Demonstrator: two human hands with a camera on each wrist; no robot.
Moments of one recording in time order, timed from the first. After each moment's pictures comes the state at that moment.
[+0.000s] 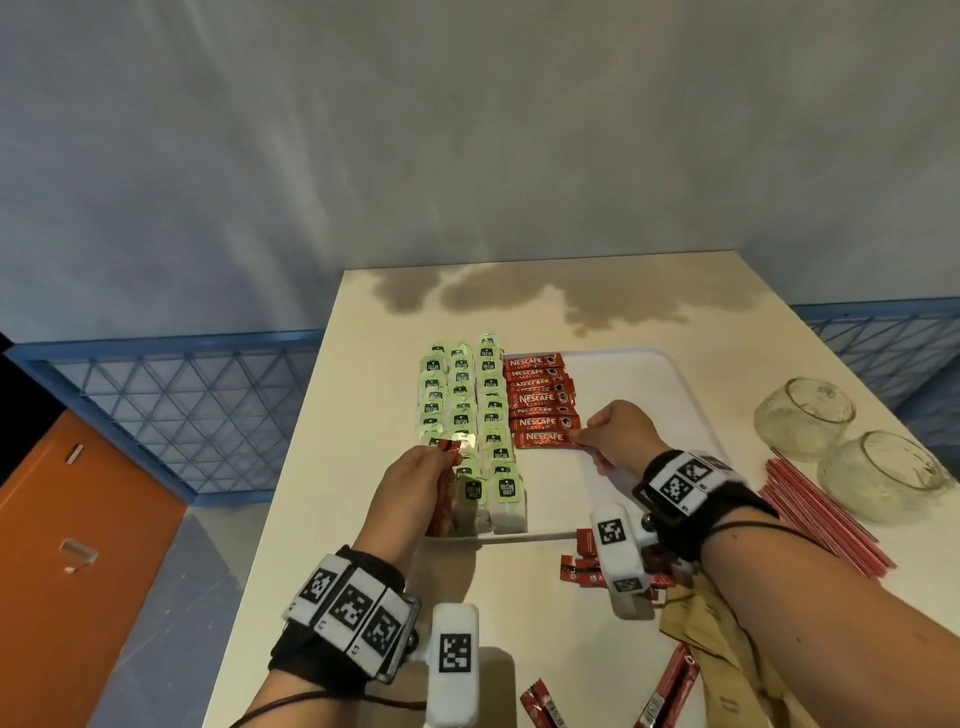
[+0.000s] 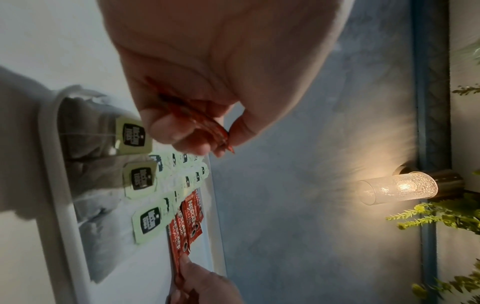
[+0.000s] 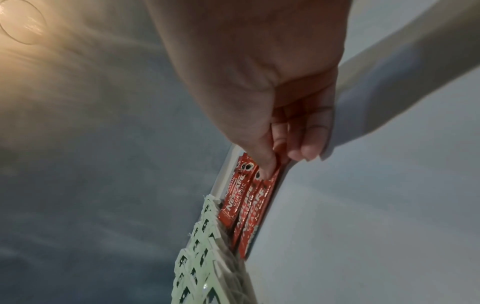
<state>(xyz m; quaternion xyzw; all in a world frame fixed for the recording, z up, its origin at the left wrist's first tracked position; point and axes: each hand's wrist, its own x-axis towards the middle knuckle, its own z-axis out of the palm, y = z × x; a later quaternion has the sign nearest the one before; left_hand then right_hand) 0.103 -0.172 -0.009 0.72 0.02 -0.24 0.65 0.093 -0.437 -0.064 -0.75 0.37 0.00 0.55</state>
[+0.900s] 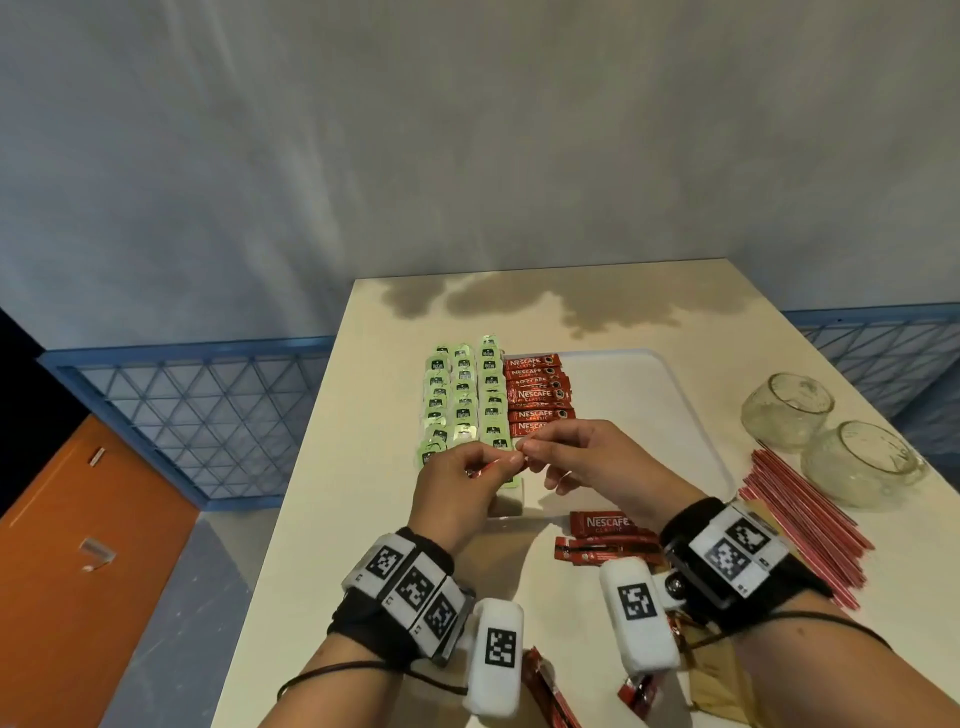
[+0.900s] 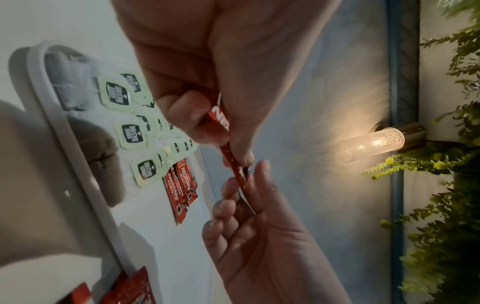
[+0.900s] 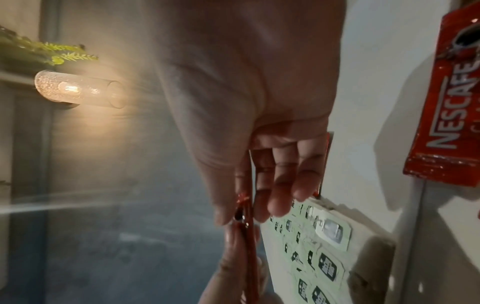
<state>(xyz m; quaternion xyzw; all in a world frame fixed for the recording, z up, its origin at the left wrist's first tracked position) 0.062 -0.197 0.005 0.76 -0.08 -0.18 0.62 0.017 -0.368 0.019 -0.76 0.11 0.06 0.64</state>
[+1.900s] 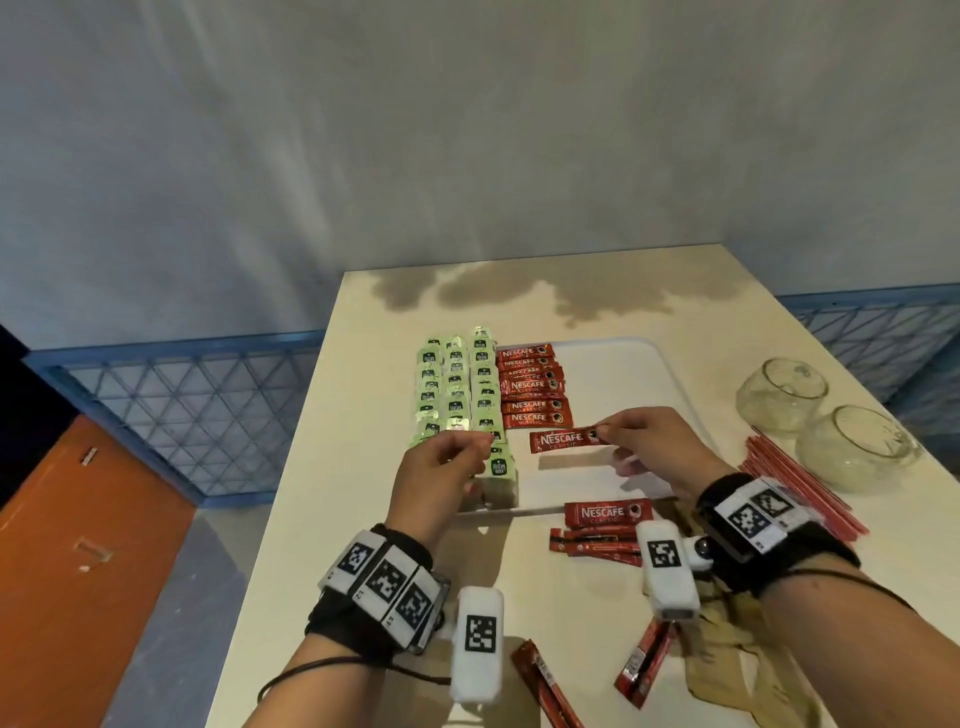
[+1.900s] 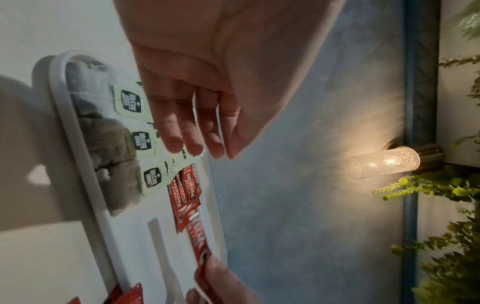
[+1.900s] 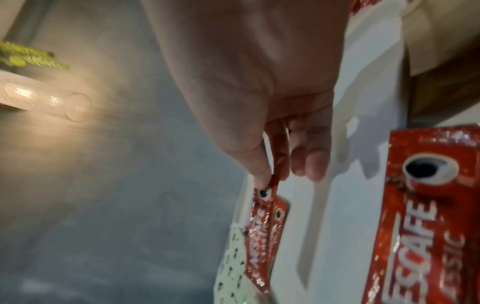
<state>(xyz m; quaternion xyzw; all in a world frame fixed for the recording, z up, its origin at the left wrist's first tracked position) 0.074 -0.190 -0.004 0.71 -0.02 -0.20 0.67 0.016 -0.437 -0.016 -0.75 0.30 -0.01 0.58</state>
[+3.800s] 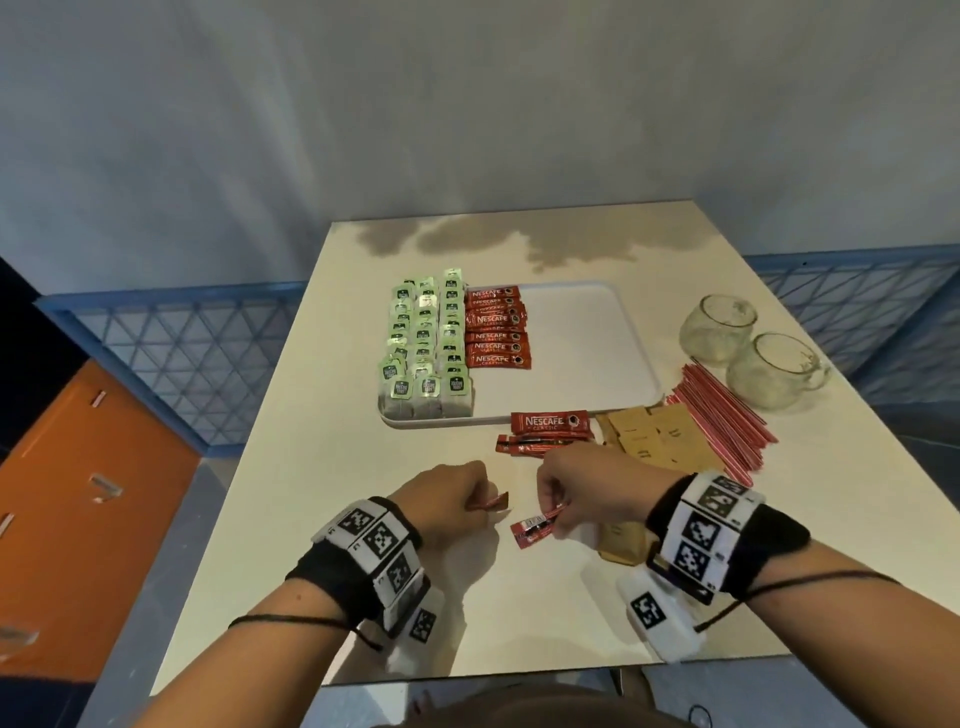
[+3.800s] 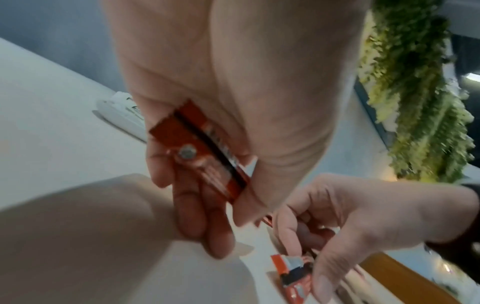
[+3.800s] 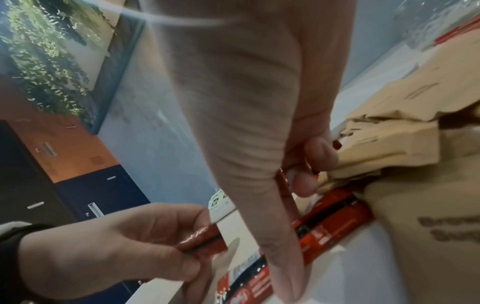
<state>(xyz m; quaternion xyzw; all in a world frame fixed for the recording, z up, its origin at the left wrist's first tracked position) -0.021 -0.185 -0.040 0.89 -0.33 -0.29 0.14 -0.094 -0.383 -0.018 -0.96 -0.03 0.23 0.18</state>
